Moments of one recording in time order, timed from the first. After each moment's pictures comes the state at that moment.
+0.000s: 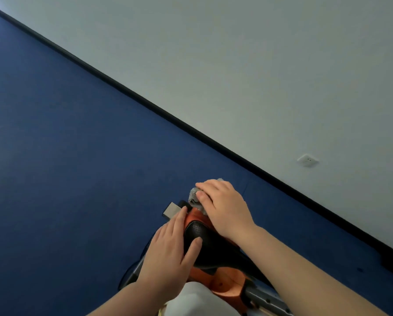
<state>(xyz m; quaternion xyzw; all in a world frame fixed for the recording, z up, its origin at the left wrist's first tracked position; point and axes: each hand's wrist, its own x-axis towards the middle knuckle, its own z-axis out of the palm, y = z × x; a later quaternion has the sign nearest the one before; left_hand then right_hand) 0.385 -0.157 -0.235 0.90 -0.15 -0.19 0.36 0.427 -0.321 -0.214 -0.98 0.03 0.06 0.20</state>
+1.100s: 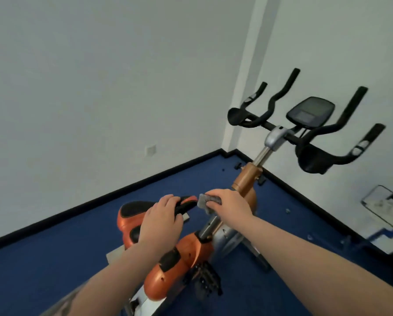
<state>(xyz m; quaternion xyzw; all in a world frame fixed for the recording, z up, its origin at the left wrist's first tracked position) 0.390 -0.173 -0.143 0.69 -0.67 -0.15 0.23 0.209 -0.241 -0.127 -0.76 0.59 -0.15 0.23</state>
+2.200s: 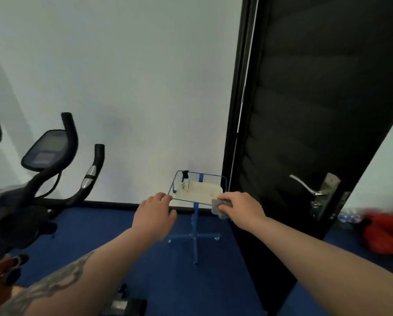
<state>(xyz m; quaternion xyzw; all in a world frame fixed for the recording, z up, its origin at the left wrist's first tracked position) -0.244 -0.259 -0.081 0.33 -0.93 -0.07 0.11 -0.421 -0.108 -0.066 -0.44 0.87 -0.21 0.08</state>
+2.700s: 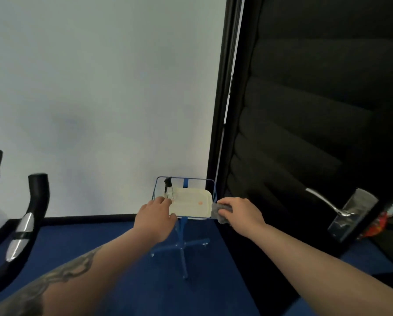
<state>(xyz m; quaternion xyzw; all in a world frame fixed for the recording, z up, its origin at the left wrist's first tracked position) -0.380 -0.411 -0.126 0.27 -0.95 -0.12 0.04 -0.518 -0.230 -0.104 -0.34 0.91 -0.22 0.10</state>
